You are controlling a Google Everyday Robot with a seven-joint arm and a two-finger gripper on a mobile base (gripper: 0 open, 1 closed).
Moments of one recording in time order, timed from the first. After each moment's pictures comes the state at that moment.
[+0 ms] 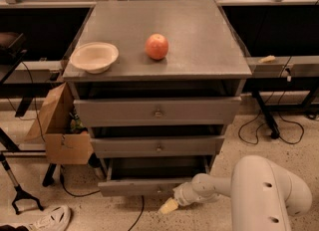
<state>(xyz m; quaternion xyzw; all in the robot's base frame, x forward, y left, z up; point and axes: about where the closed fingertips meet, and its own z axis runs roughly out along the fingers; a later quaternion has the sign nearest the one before) 0.547 -0.062 0.159 -0.41 0.86 0.23 0.21</state>
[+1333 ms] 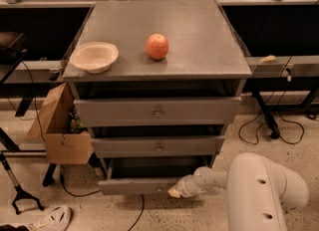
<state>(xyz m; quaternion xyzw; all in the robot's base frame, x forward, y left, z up) 0.587 -0.083 0.163 -0.40 0.87 0.20 0.22</state>
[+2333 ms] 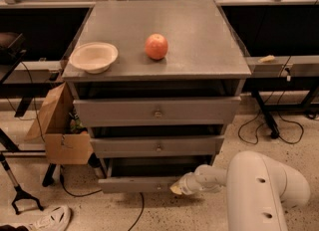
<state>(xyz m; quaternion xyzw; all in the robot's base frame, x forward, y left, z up) 0.599 -0.092 0.170 -0.39 0.87 0.18 0.23</state>
